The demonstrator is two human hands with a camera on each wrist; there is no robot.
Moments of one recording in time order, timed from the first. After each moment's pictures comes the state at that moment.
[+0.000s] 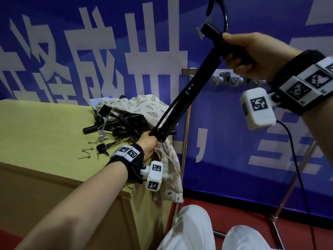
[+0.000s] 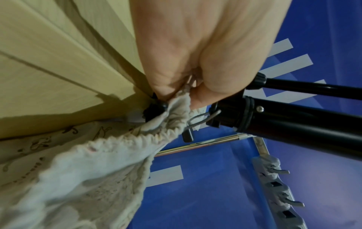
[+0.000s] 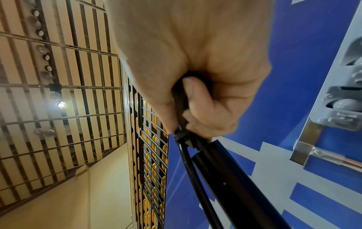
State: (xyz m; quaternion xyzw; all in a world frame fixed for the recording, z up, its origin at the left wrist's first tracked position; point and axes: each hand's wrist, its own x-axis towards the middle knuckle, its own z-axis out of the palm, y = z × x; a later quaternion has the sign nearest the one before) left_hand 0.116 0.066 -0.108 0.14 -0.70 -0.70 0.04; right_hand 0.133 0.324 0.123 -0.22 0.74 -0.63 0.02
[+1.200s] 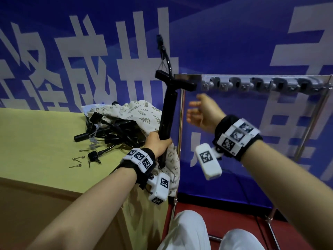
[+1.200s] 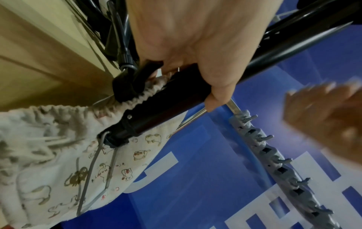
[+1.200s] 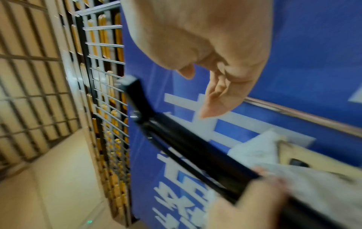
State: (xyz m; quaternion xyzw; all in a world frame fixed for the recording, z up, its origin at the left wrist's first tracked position) left_hand 0.109 0.110 -0.095 0.05 -0.84 -0.51 0.15; right_hand 0.111 0.270 0.017 -0.02 0.64 -0.77 0.07
